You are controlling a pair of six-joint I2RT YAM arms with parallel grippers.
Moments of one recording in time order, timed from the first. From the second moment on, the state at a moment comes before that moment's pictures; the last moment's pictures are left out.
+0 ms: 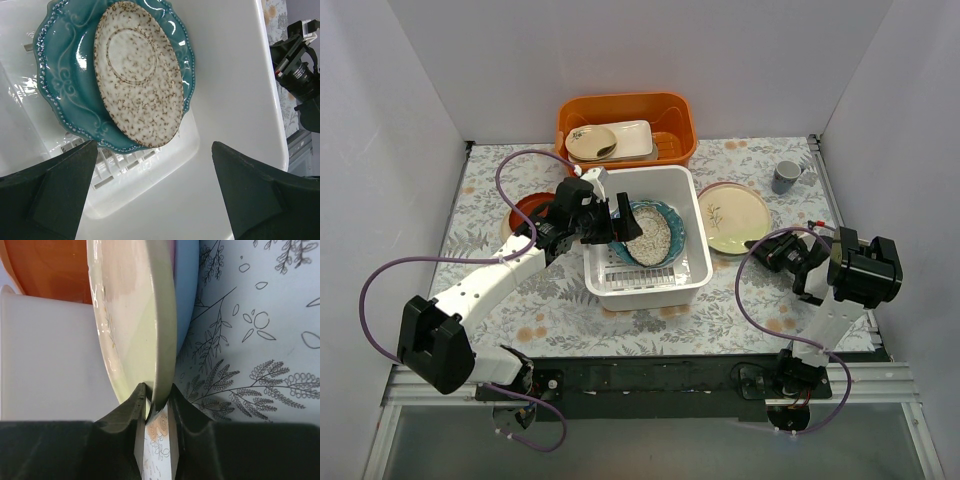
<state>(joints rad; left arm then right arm) -0.57 1.34 1.07 -0.36 0.16 -0.57 -0.31 1.87 0.42 0.99 -0.86 0.91</state>
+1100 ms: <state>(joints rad) -0.57 1.33 1.07 -0.36 0.14 -0.56 -0.31 1.93 0.35 1.17 -0.90 1.08</state>
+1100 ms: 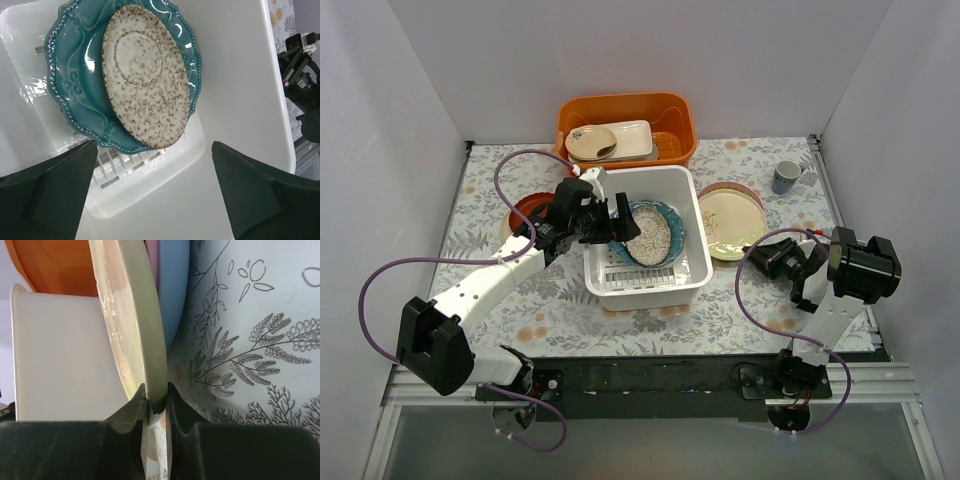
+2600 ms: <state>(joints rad) -0.57 1.28 1.05 -0.39 0.10 -0.54 -0.38 1.14 0.45 0.39 -0.77 0.86</state>
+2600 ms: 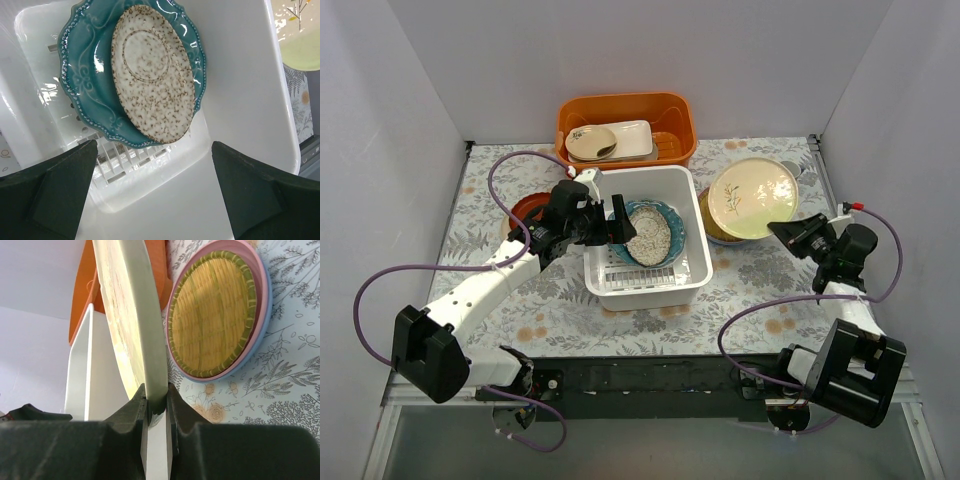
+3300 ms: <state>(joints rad) -0.57 1.28 1.04 -0.38 0.09 -0.54 -0.38 1.07 0.53 0.33 -0.83 0.86</state>
